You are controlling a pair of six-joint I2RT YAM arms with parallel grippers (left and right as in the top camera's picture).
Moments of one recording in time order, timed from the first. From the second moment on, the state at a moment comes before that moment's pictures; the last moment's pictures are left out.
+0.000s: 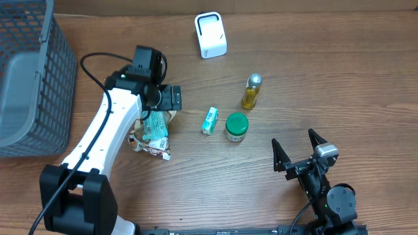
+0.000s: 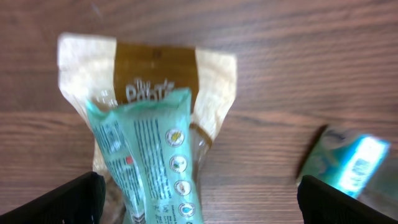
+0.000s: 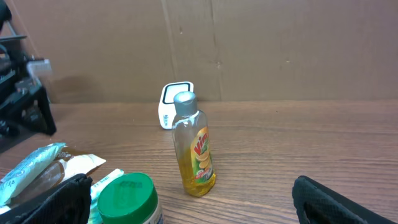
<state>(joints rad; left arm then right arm) -0.22 1.69 1.34 -0.88 -0.01 -0.26 0.31 0.01 0.02 -0.03 0.02 0.14</state>
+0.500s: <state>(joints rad) -0.22 1.69 1.40 -0.89 0.00 -0.26 0.31 0.01 0.02 -0.03 0.02 0.14</state>
